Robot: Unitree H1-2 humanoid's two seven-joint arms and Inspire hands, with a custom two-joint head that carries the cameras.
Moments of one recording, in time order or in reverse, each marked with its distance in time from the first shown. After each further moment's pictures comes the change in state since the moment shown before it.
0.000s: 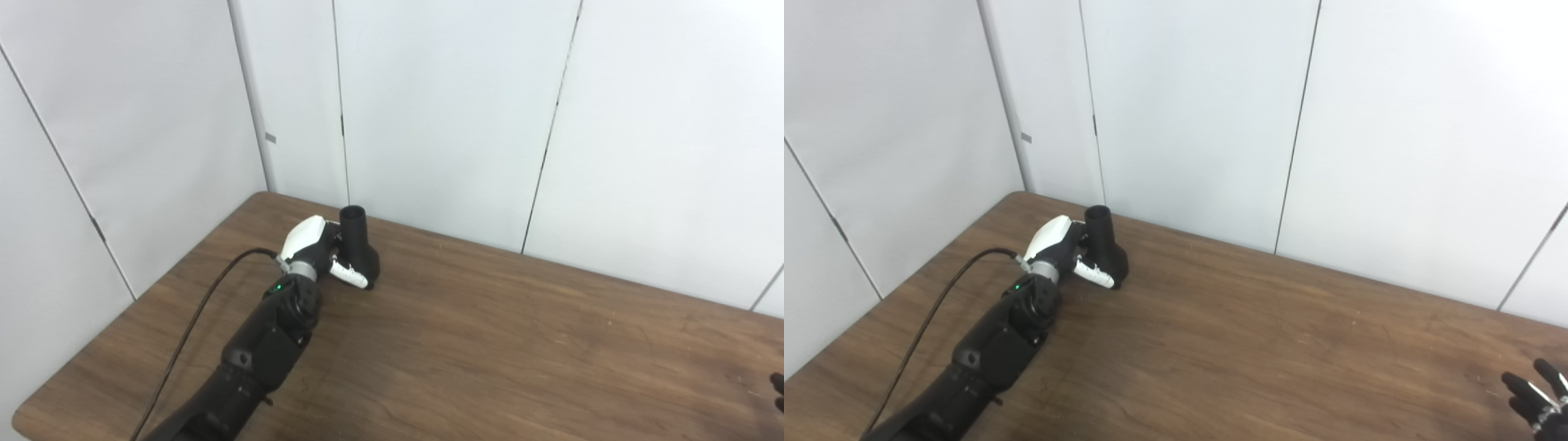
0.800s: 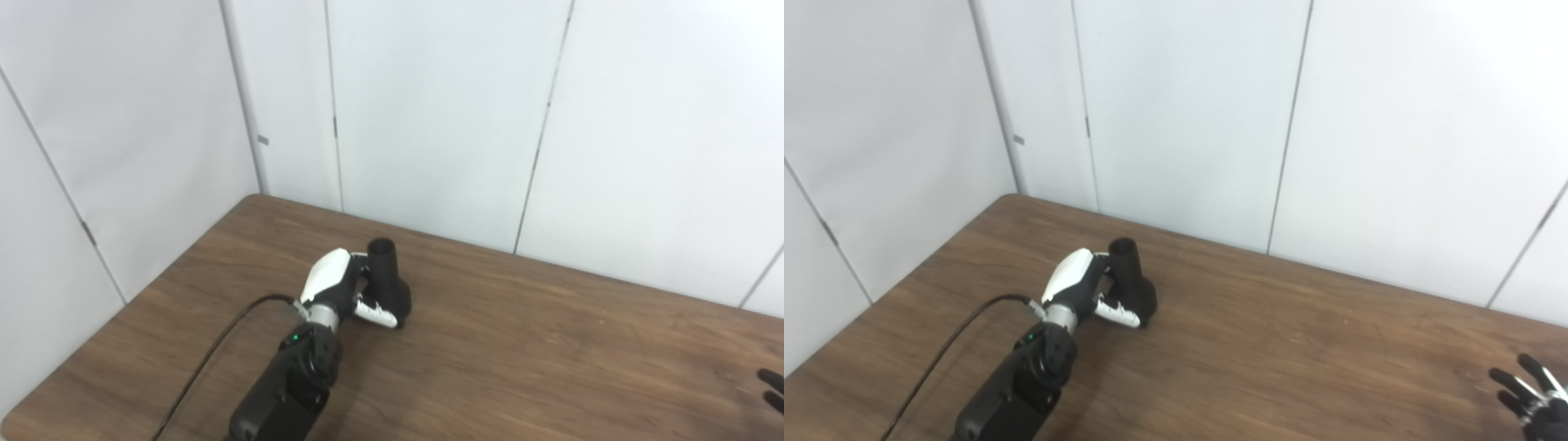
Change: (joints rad) left arm 0.162 -0.151 -0.070 -0.311 0.119 0.040 -0.091; right arm 0.015 0.013 0.005 -0.031 -0.013 0.009 -0.019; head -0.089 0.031
